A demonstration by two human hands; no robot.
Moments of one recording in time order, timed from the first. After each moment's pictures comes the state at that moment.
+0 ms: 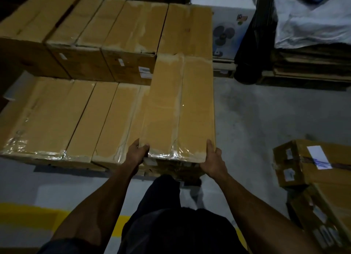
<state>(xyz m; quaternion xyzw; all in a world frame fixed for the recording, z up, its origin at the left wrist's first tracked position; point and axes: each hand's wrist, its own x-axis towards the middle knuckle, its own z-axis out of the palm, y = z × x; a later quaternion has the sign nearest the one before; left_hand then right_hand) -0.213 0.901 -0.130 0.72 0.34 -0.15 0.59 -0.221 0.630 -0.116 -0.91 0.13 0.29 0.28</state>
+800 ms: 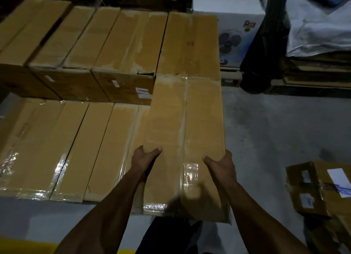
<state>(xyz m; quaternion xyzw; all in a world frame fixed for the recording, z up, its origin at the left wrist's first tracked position) -0.059 0.910 -0.153 0.71 0.34 -0.14 0.61 -0.072 0.645 -0.139 -0.82 0.33 0.15 0.44</state>
